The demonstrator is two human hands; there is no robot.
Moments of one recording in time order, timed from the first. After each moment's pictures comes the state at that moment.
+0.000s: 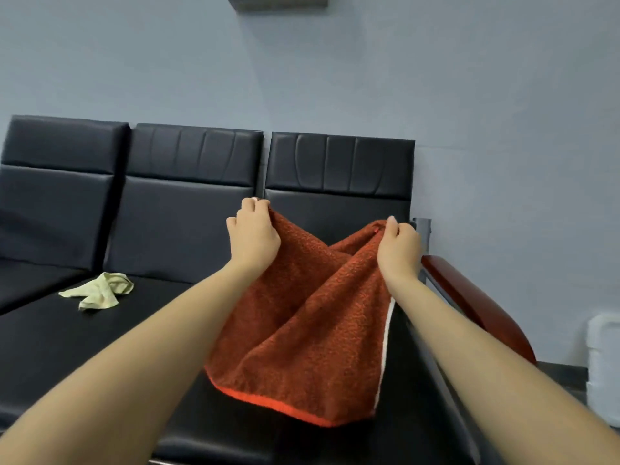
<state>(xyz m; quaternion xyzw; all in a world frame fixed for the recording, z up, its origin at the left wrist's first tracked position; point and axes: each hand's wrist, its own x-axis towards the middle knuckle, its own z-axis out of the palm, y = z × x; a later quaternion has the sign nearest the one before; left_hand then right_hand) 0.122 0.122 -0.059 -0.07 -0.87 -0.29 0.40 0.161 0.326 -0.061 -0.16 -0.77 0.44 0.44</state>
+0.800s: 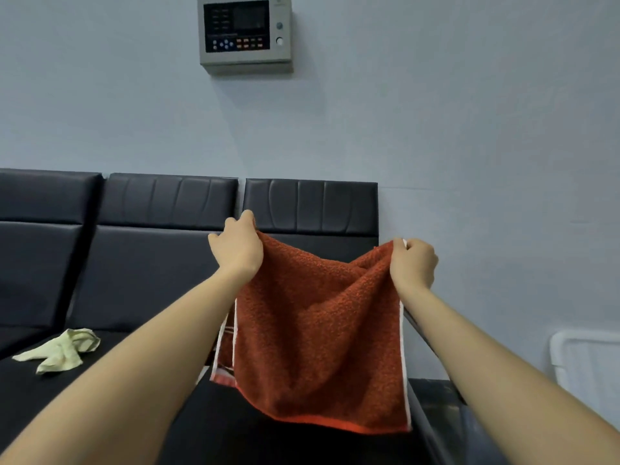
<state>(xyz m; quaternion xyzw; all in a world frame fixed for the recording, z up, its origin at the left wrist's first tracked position) 0.135 0.137 0.009 -0.04 -0.87 -0.28 0.41 0.197 0.376 -0.007 -0.22 -0.74 0.42 0.48</state>
